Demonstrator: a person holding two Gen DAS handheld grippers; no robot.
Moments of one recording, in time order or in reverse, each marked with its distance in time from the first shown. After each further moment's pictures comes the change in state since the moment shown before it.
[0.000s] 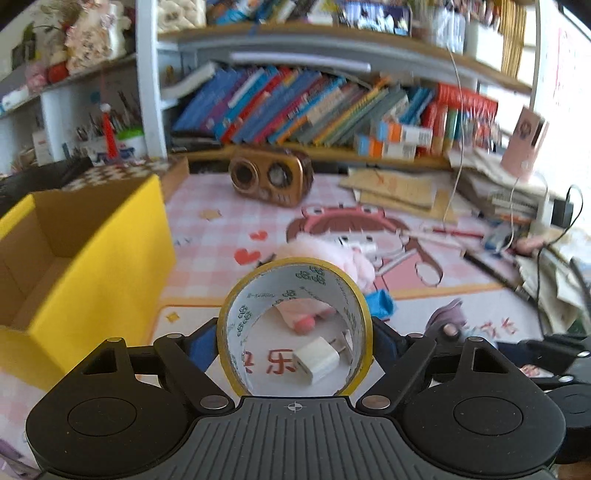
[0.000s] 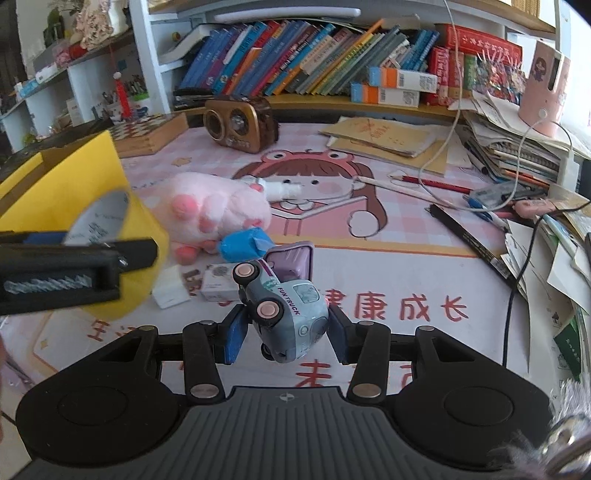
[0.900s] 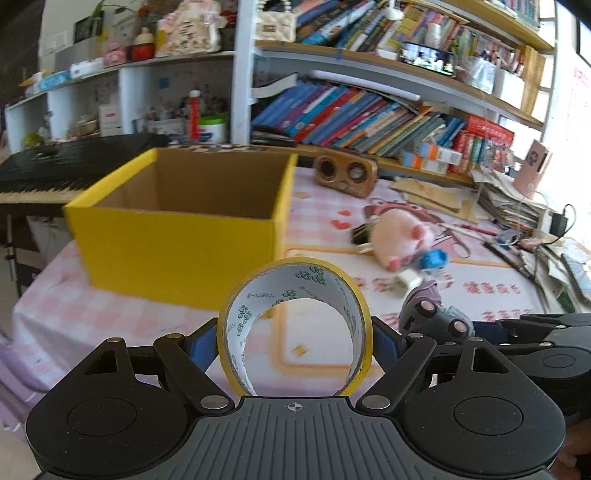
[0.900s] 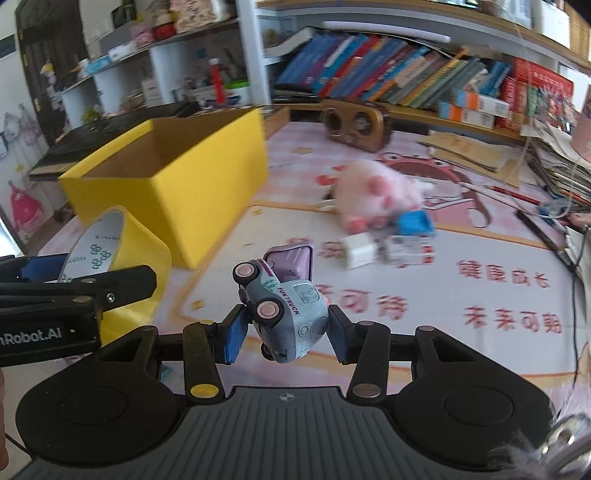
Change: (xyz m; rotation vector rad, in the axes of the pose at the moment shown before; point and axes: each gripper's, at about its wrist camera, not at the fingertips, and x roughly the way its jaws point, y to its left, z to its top) left arm -0.119 0.126 -0.071 -0.088 -0.018 0.032; right arm -0.058 0.158 -0.040 -0.086 0.003 0.113
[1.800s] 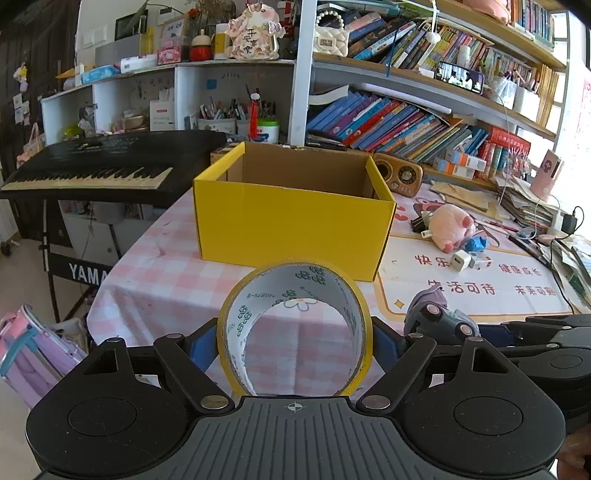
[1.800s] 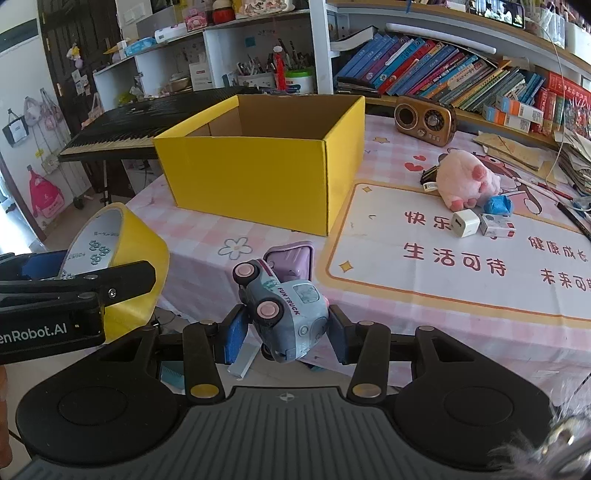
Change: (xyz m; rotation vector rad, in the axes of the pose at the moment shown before) left arm -0.069 0.107 -0.035 -0.015 -0.021 0.029; right arm -0.017 0.131 -0.029 -0.023 0.011 0.020
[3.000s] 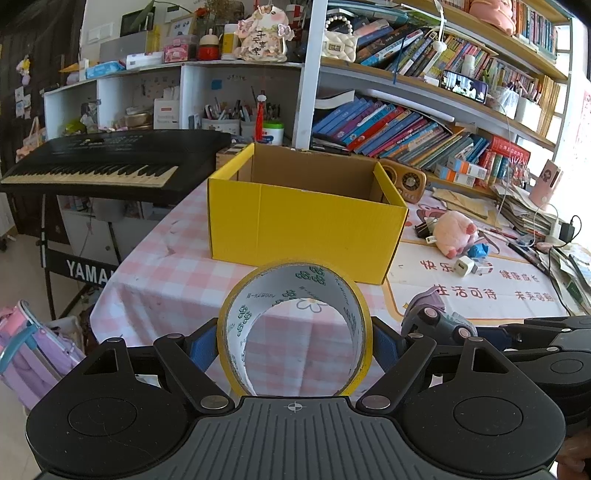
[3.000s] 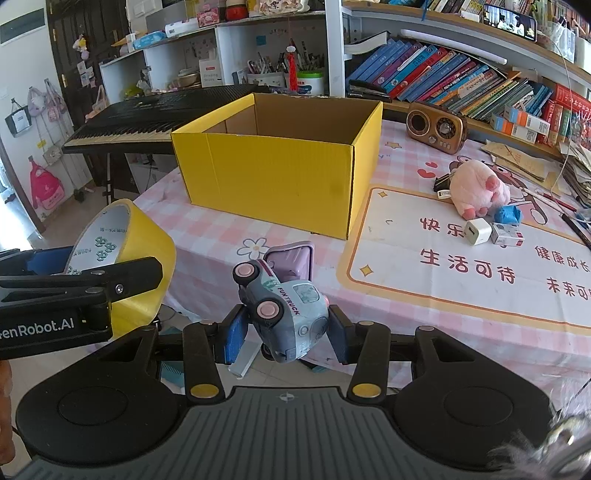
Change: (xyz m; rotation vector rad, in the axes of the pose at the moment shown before) left arm -0.004 0.017 -0.002 -0.023 -0.013 -0.016; right arm -0.001 0.021 -0.001 -0.030 0.005 -0.005
